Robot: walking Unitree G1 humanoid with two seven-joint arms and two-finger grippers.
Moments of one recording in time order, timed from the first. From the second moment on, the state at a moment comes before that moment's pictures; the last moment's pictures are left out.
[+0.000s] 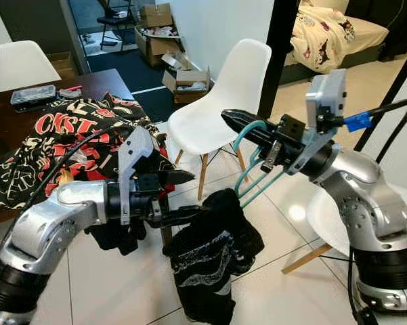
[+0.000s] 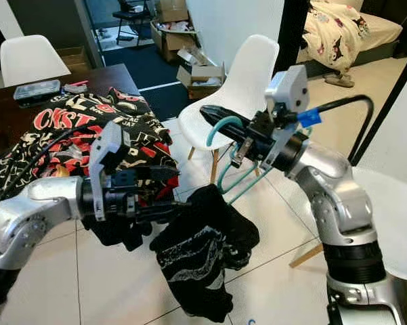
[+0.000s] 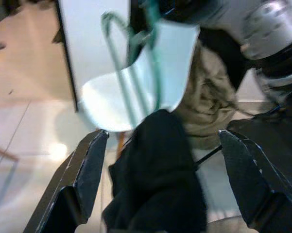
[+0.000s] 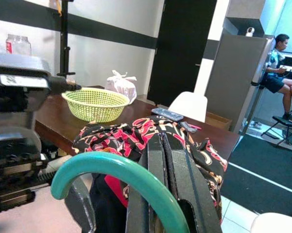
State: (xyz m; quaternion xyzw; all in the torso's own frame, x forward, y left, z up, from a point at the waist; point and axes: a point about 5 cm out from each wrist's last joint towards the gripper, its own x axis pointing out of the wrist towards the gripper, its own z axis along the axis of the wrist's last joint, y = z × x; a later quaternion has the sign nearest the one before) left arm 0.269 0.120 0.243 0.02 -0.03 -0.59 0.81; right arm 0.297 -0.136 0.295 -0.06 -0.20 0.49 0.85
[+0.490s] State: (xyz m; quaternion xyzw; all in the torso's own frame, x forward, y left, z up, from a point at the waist) left arm 0.261 0.115 0.220 0.03 0.02 -0.54 0.84; right arm 0.298 -0.134 0.296 -0.06 -0.21 0.48 0.85
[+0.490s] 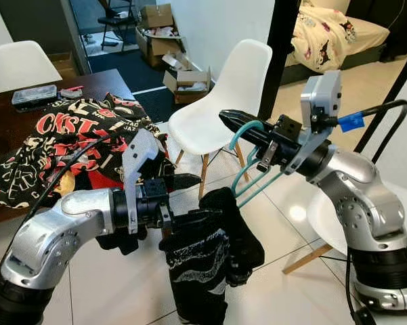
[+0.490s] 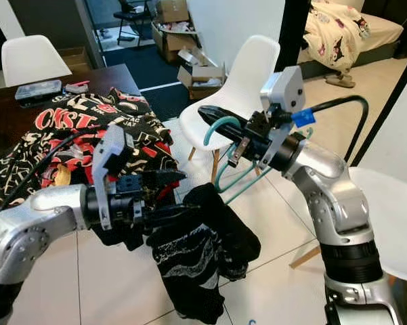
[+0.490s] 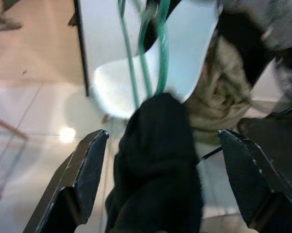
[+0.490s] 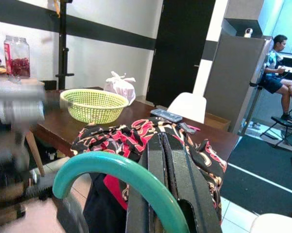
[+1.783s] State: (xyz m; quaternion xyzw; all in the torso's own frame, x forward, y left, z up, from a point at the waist) left arm 0.271 0.203 0.297 0.17 0.02 -0.60 0.78; right arm 0.288 -0.120 0.314 0.02 -0.27 0.49 0.83
